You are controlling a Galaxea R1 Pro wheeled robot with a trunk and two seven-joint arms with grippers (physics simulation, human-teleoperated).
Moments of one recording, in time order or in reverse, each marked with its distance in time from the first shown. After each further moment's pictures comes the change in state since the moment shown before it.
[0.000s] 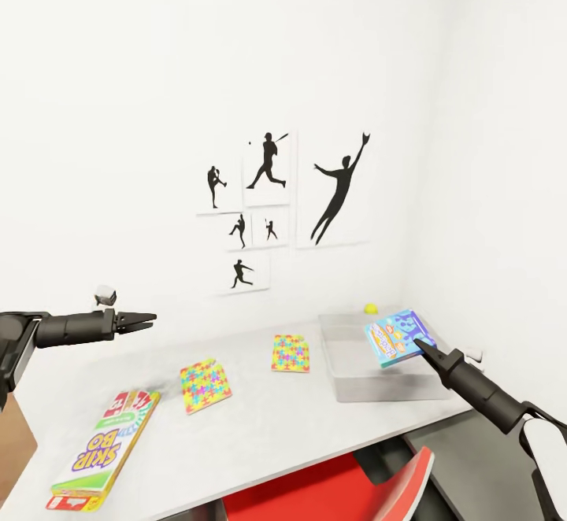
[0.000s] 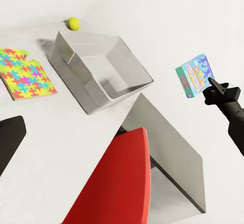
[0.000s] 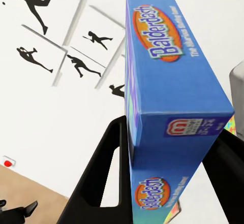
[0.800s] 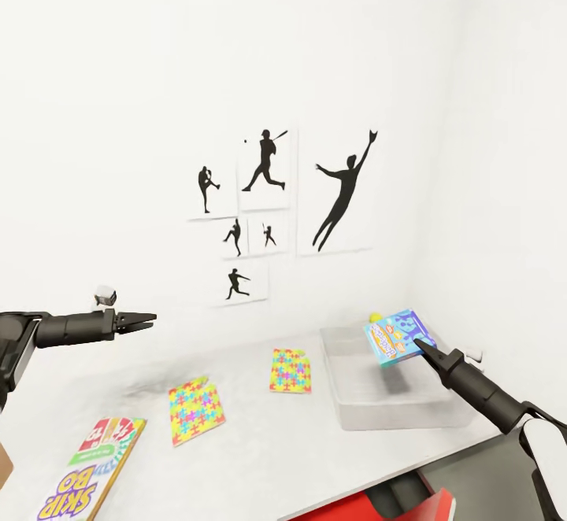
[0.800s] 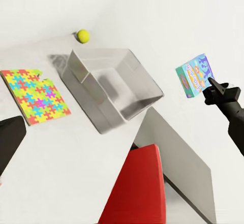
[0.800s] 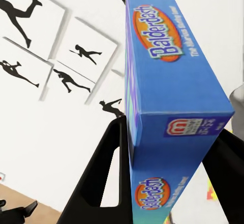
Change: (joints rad) left arm 0.000 -0.001 0.000 0.000 -0.001 0.000 0.000; right arm 0.000 0.000 0.000 0.000 0.001 0.000 0.000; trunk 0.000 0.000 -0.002
